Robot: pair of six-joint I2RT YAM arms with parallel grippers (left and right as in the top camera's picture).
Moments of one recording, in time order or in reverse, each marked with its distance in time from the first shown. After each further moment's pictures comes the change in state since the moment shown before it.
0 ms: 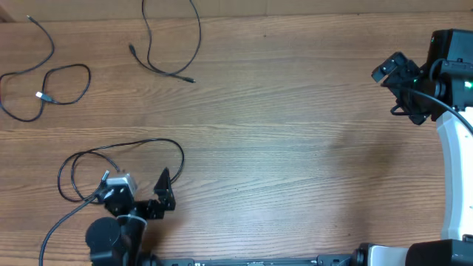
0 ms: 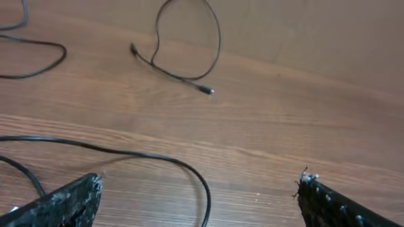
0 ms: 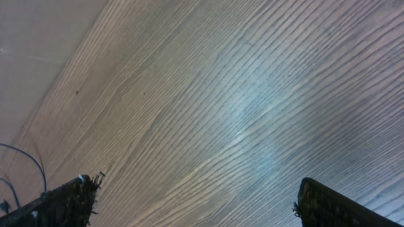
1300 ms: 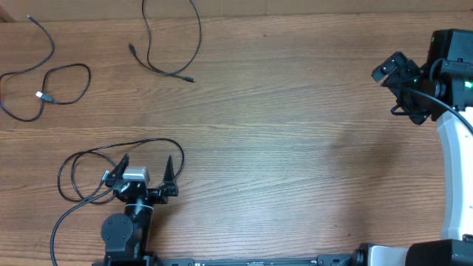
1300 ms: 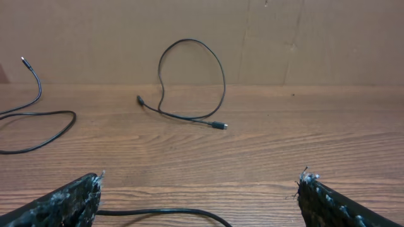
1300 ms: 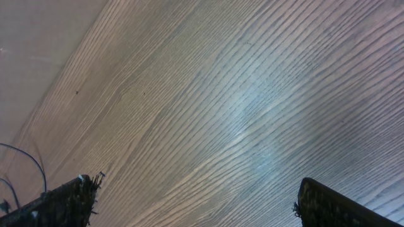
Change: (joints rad) left arm -0.099 0.000 -0.260 0.462 -0.120 0.177; right arm 0.000 0.000 0.000 0.000 0.000 0.000
